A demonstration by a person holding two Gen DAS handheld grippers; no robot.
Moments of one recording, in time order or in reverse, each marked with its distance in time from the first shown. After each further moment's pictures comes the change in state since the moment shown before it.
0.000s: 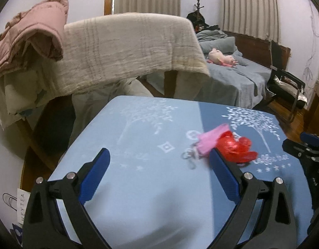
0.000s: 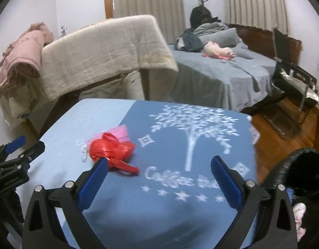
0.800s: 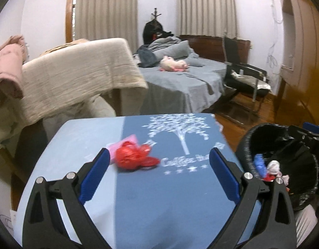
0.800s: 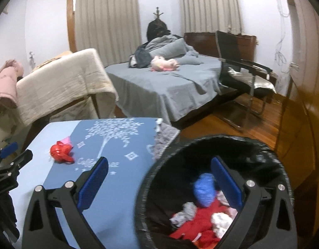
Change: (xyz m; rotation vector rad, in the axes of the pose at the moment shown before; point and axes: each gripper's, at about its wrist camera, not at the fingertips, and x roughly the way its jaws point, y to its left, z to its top) left arm -0.080 -0.140 -0.004 0.153 -0.070 -0.194; right arm -0.155 -0.151 -0.036 0.145 -0.111 -0.215
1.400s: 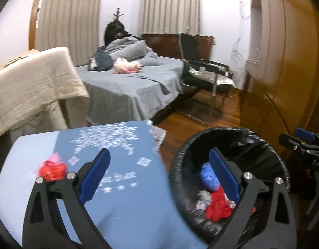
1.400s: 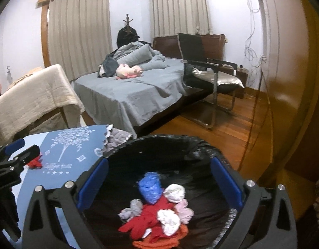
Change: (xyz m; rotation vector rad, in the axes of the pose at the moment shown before) left arm 0.021 -0.142 0.021 0.086 -0.003 -0.243; right arm -0.050 -0.116 -0.010 0.103 -0.039 -0.164
